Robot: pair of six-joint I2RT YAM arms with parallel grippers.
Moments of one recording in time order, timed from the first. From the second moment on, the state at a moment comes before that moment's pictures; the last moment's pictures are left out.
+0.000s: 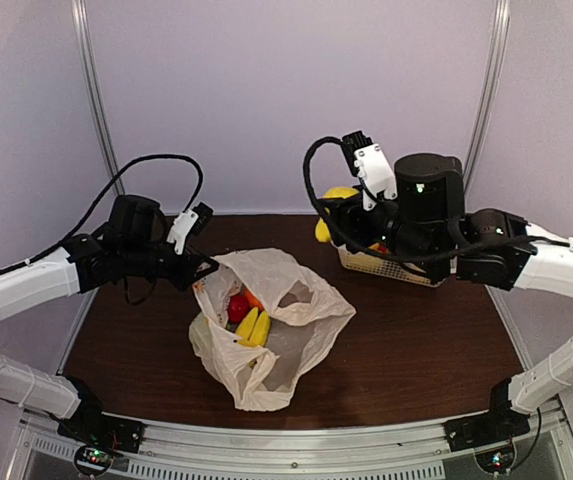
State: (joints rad) left arm -0.62 1.21 0.93 -0.31 0.27 -0.01; right arm 1.21 1.32 1.36 -0.25 0.65 0.08
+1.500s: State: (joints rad) left arm -0.58 1.21 0.93 -0.32 0.23 -0.03; right arm 0.32 1.92 1.47 -0.21 0.41 0.08
